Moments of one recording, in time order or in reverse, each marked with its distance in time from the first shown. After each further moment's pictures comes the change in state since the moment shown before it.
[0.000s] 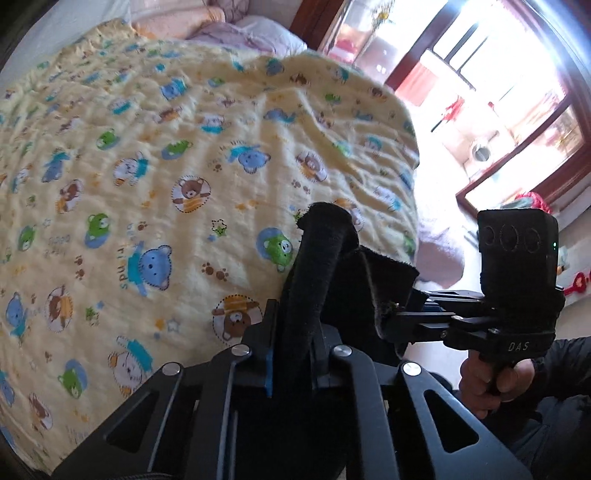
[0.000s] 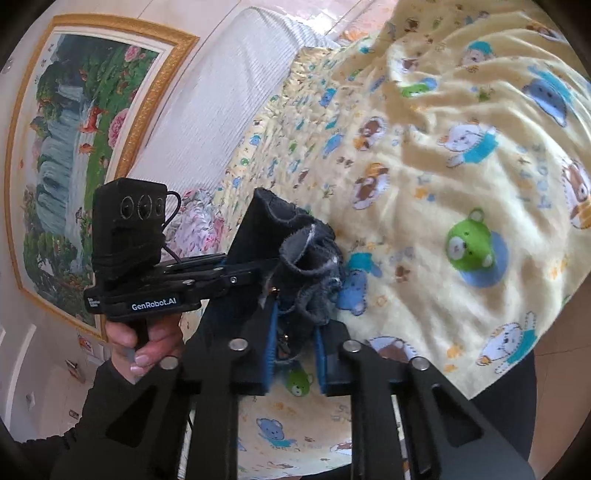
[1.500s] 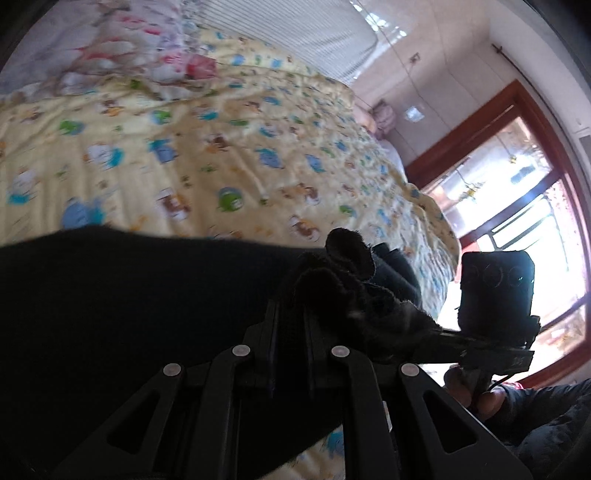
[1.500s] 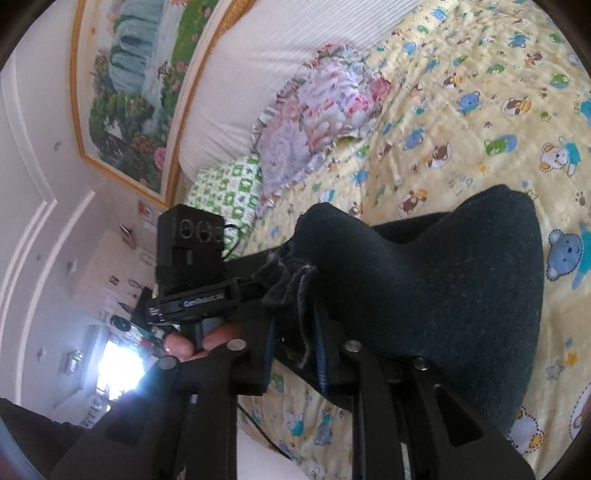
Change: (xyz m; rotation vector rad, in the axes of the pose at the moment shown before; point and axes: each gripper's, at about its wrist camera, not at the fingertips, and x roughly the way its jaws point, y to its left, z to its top) left arm -0.147 0.117 -0.268 -0.622 -0.455 0.068; right arm 0.168 0.148 -0.080 -0.288 0.452 0.323
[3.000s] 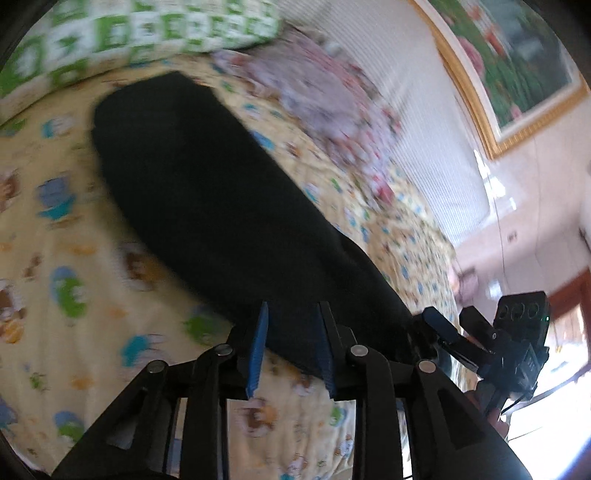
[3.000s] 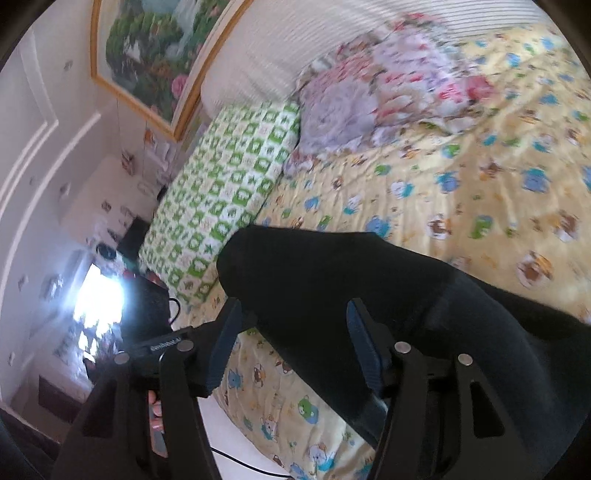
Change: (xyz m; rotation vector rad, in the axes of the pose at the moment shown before) left arm -0.161 0.077 -0.136 -0.592 -0.478 0.263; right arm 0.097 0.079 0.041 -0.238 0.223 -0.040
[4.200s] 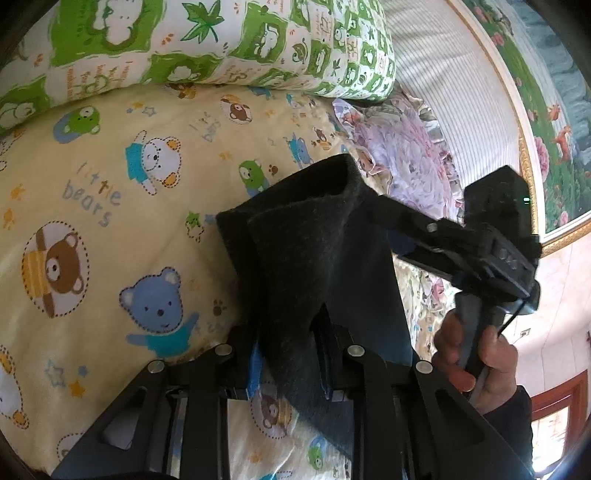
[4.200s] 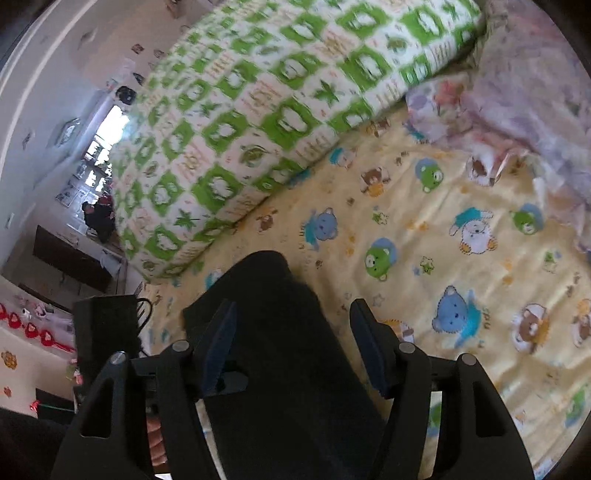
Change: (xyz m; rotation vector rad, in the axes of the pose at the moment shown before) left arm 0.005 0.089 0.060 -0.268 -0.127 0.076; right arm 0.289 0.065 0.126 -0.352 0.563 0.077
